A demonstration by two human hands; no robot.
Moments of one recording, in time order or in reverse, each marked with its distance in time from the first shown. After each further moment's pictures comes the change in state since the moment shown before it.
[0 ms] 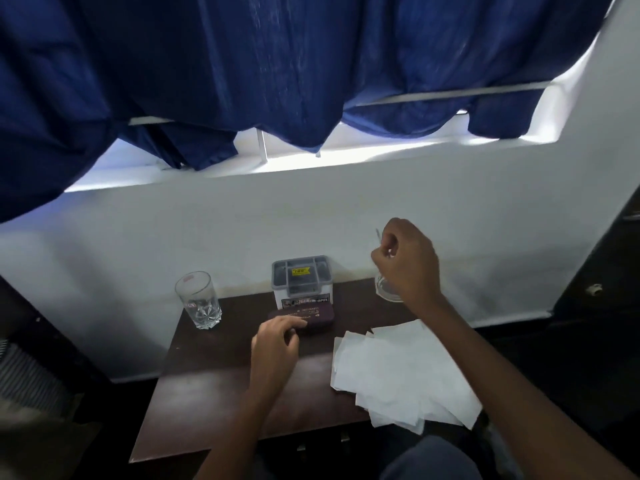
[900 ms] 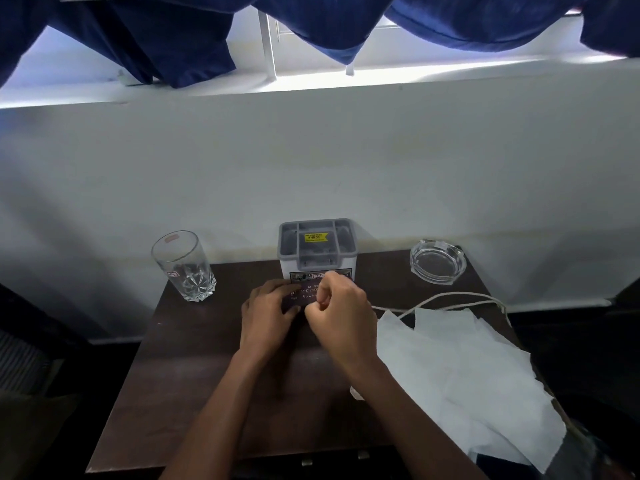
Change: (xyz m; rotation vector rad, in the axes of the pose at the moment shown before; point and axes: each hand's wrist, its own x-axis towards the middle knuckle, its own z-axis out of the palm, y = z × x) left_hand 0.071 -0.082 0.043 0.240 -0.156 -0.063; right_hand -0.081 -0.011 0.142 0.066 -0.425 0.199
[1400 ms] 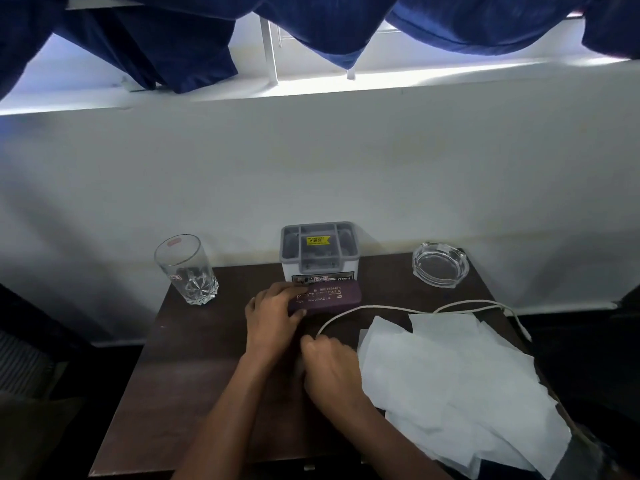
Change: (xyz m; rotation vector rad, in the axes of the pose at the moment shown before) left_hand 0.000 0.008 0.001 0.049 -0.008 -0.009; right_hand -0.035 0.017 0.033 -0.438 -0.467 -0.119
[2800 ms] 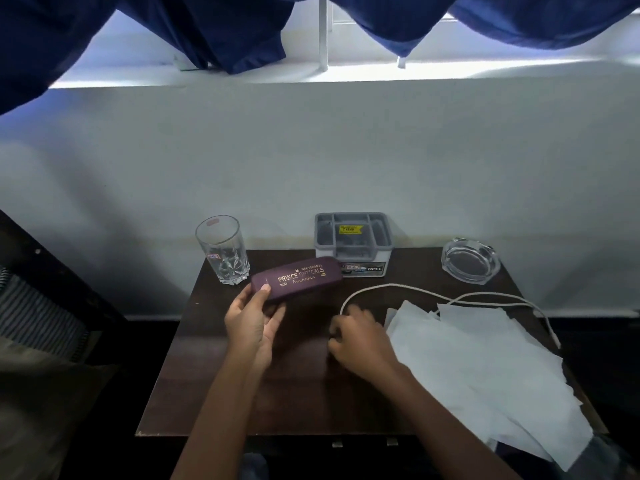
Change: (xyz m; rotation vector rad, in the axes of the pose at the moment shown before) left_hand -0.041 -0.014 -0.064 -1.669 0.314 -0.780; right_hand 0.020 0.002 0.001 0.063 -0.110 0.060
